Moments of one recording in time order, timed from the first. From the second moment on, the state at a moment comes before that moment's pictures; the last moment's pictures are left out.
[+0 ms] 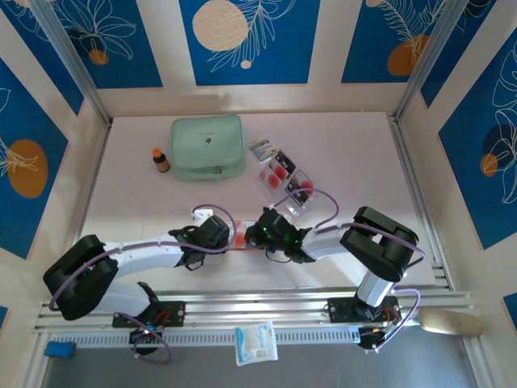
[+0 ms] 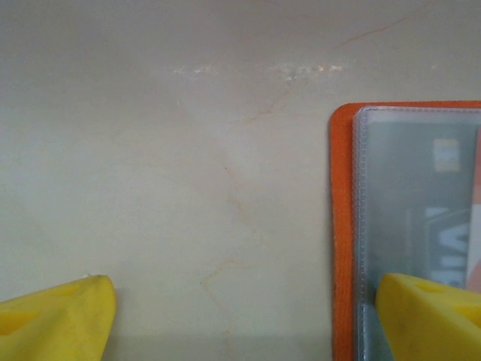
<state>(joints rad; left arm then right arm) -0.84 1.34 0.52 -0.31 -0.41 -0.76 0.95 1.69 0.60 0.40 -0.04 1.21</state>
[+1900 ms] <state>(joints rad) -0.74 1.28 0.52 -0.40 -0.40 -0.78 0.88 1.91 1.12 -0.22 -0.35 0.84</state>
